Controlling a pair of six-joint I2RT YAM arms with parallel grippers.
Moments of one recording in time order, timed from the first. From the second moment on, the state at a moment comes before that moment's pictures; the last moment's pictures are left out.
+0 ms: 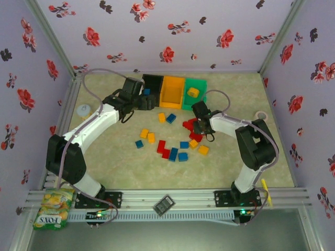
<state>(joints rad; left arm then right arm) -0.54 1.58 1.34 -0.55 -0.15 -0.36 0.48 1.75 1.01 -0.49 0.18 0.40</state>
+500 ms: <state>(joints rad) -0.54 1.58 1.34 -0.55 -0.15 -0.36 0.48 1.67 1.02 -0.55 0.19 0.38</state>
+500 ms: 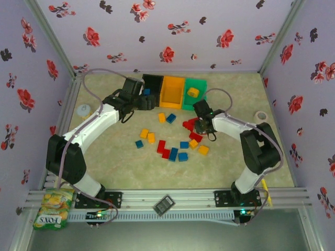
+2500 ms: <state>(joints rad) -0.69 1.38 0.91 -0.62 -0.28 -0.91 0.53 1.87 1.56 -0.47 0.06 0.30</state>
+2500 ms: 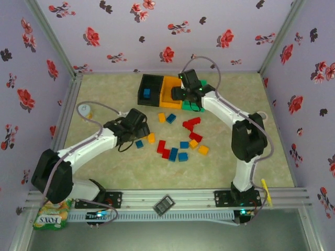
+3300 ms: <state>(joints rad) -0.72 1.59 0.89 -0.62 -0.23 -0.99 0.54 1.63 1.38 -0.52 0.14 0.26</state>
